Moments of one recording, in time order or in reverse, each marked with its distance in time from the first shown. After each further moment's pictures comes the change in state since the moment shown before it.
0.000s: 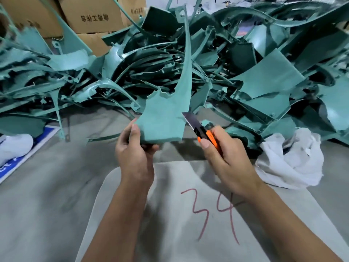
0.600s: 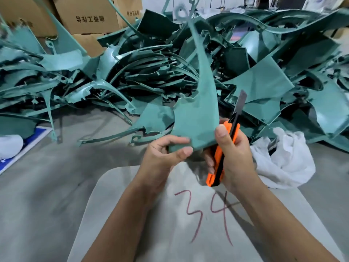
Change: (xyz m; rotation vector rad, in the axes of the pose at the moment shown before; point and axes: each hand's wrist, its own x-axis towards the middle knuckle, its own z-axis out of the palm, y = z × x) left_hand -0.018 -0.030 0.001 0.258 -0.677 -0.169; right_hand 0.005 -0.006 0.000 0.751 0.193 0.252
